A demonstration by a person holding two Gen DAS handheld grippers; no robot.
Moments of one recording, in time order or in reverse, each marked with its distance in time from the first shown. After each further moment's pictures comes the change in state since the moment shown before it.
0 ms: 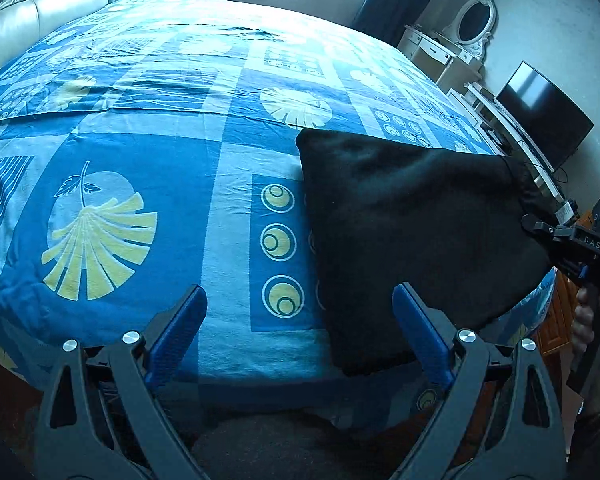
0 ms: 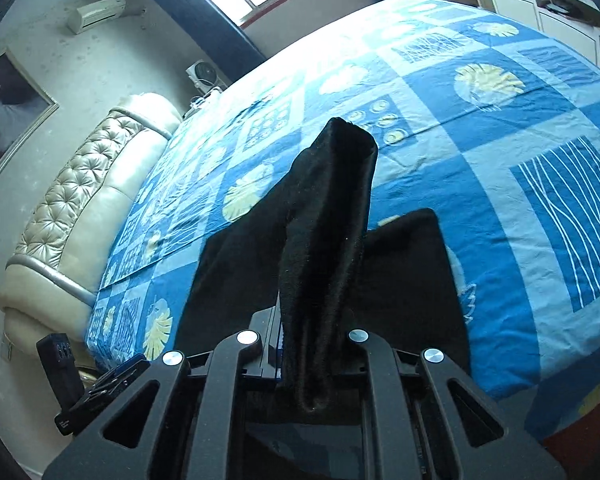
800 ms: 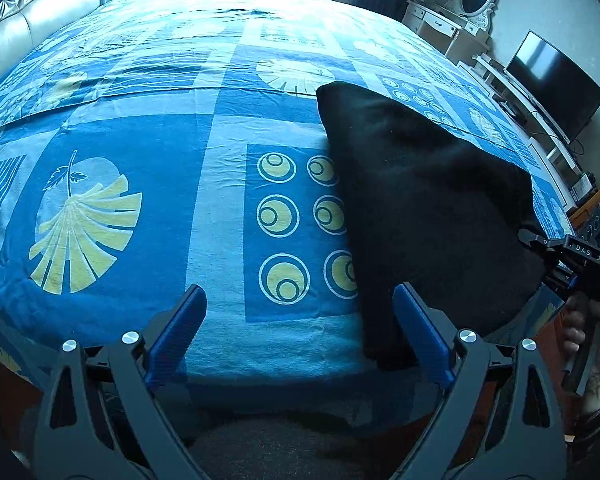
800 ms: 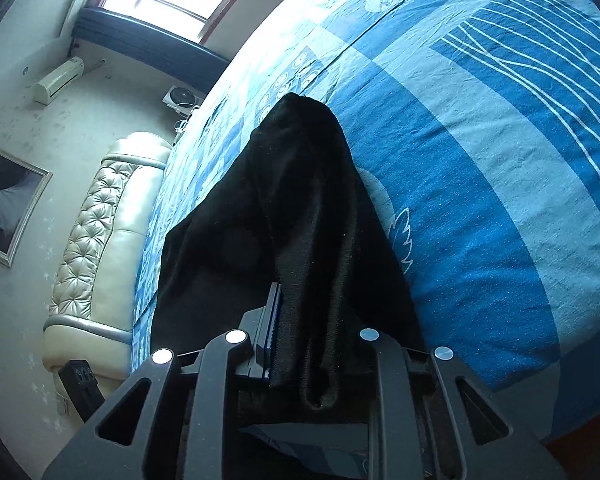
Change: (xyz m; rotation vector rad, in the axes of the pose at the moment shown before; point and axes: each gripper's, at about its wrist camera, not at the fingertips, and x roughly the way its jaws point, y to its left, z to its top) left arm 0.029 -0.006 -0.012 0.052 0.061 0.077; right arm 0.035 -0.091 -0.037 0.252 0.041 0.139
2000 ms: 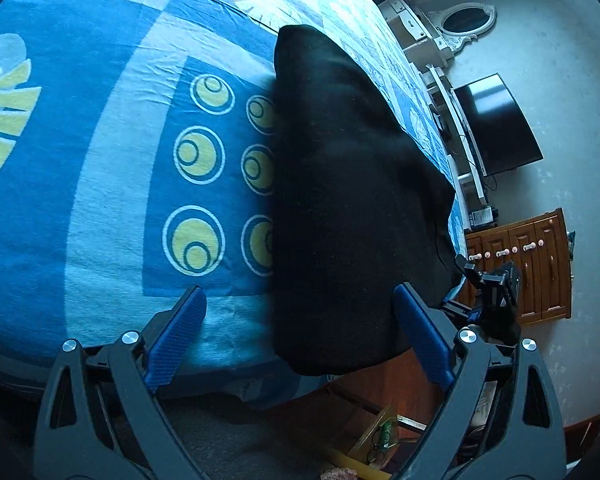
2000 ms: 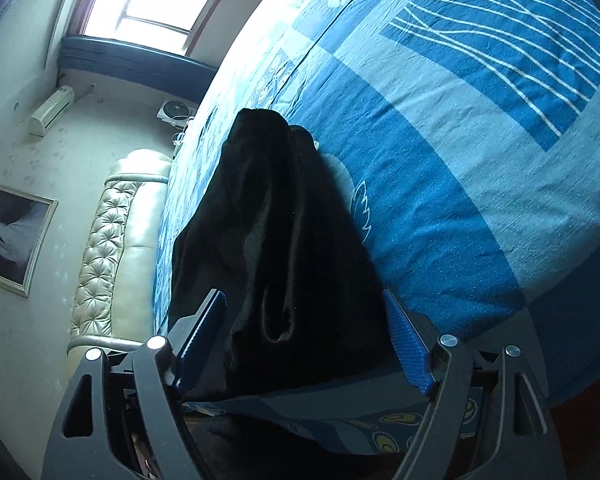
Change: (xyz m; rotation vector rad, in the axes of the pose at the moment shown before) left arm 0.045 0.021 0.004 -0.258 0.220 -0.490; right arm -0.016 -0.015 -0.011 0.116 0.015 0.039
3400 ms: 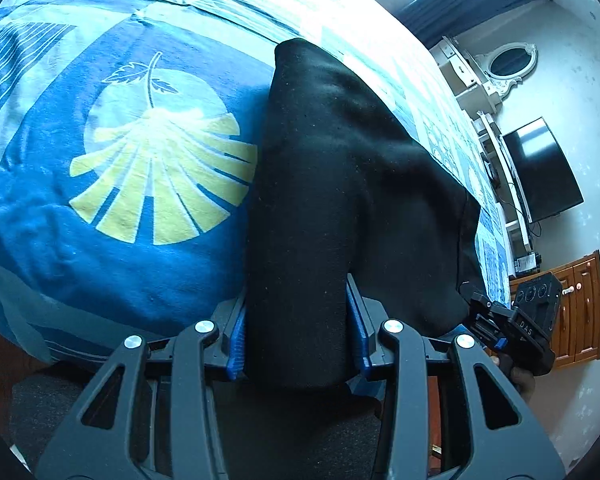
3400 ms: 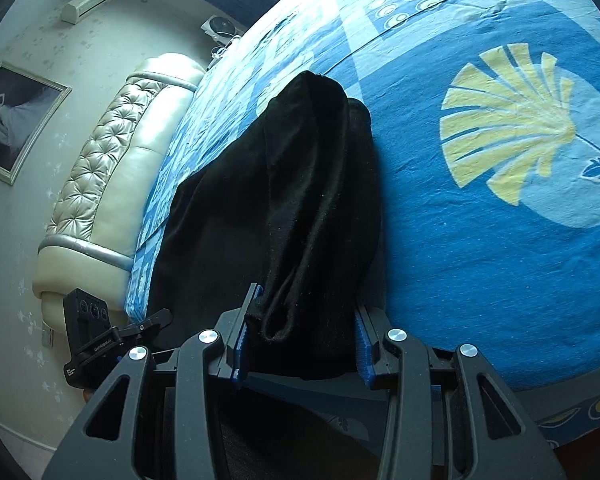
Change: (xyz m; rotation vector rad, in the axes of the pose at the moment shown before) left arm -0.089 0.055 -0.011 -0.081 -0.174 0.208; right arm 0.113 0.119 -0.062 -0.298 0.191 -0.026
